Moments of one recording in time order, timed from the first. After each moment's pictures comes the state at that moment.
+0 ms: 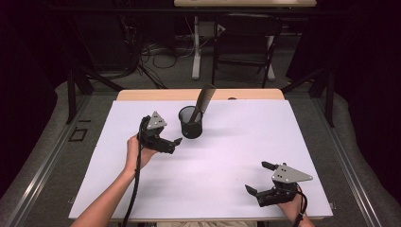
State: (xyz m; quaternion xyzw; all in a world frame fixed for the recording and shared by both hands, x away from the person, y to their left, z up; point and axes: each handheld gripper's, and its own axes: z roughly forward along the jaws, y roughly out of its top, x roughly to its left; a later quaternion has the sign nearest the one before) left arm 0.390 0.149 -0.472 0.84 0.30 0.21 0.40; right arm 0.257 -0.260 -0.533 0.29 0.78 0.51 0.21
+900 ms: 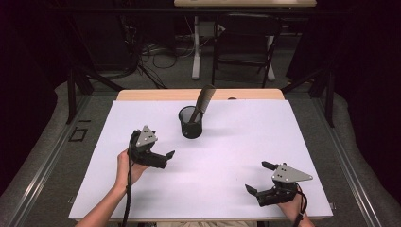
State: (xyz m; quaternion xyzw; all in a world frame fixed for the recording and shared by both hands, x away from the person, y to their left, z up) left arm 0.348 0.170 -0.484 0.83 0.31 0.22 0.41; right arm 0.258 -0.261 -0.534 0.30 0.78 0.50 0.21
